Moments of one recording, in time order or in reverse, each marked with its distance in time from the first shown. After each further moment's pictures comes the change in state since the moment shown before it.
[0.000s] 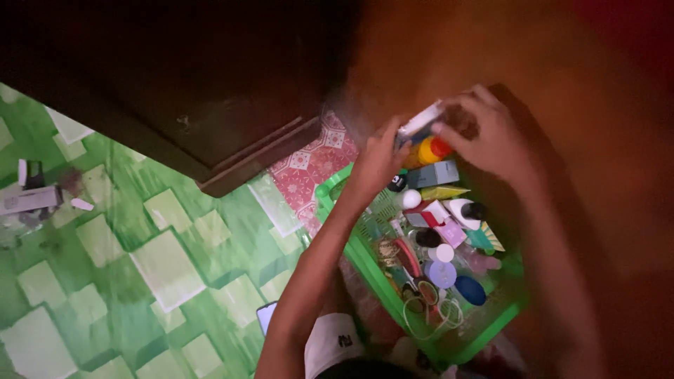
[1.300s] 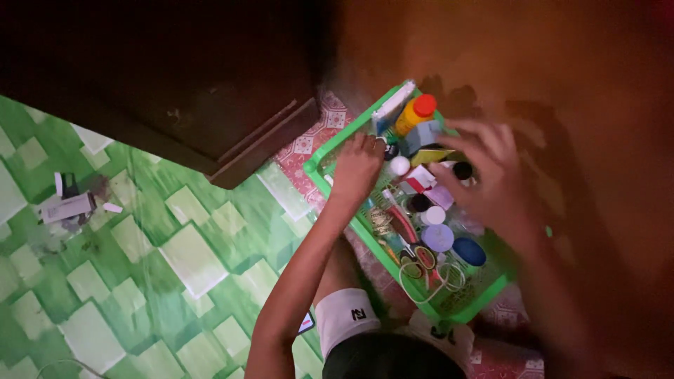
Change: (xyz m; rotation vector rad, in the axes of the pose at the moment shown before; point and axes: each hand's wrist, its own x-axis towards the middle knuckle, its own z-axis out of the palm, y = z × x) left_hand -0.071 -0.001 -0.001 0.926 -0.182 0.326; right_hand -0.119 -0.064 0.002 0.034 0.286 0.038
